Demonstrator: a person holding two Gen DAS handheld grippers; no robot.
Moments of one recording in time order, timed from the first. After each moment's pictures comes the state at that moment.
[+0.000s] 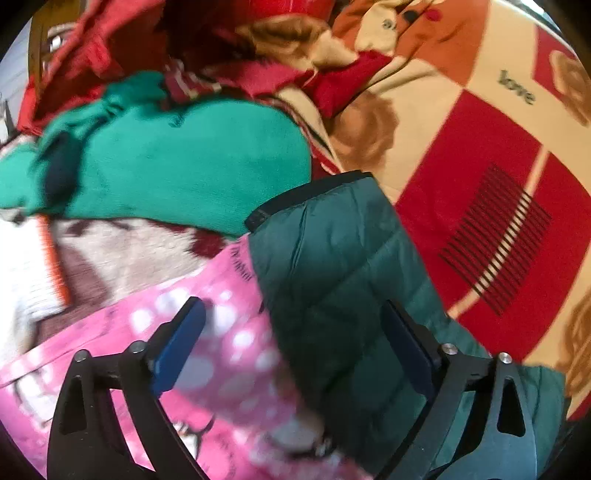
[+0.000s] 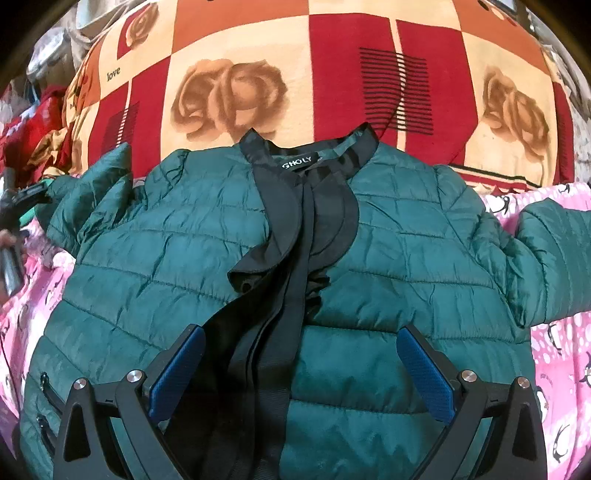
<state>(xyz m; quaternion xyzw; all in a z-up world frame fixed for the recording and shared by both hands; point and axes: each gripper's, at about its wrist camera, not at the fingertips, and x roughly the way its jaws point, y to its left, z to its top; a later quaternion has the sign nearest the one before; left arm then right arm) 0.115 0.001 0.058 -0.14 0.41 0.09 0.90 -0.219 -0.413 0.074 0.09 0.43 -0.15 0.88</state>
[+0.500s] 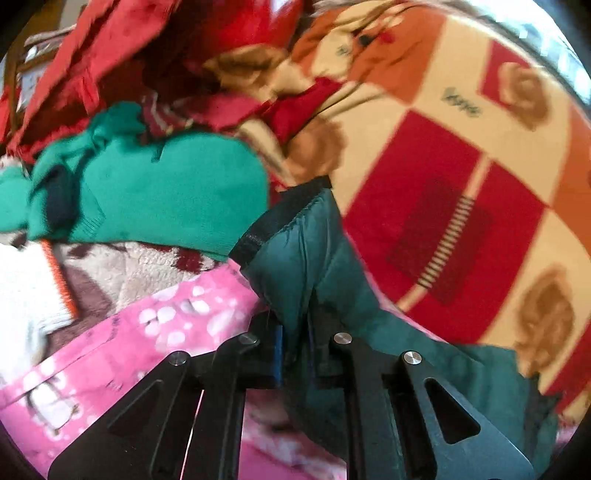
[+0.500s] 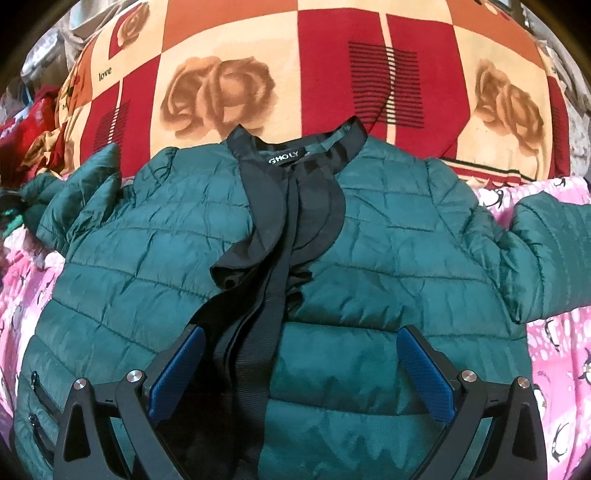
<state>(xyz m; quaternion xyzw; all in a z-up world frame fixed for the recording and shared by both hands) 0.060 0.002 0.103 -0.14 0.37 0.00 0.92 -0.223 -0.423 0.070 0.09 0.44 -0.17 0.88</state>
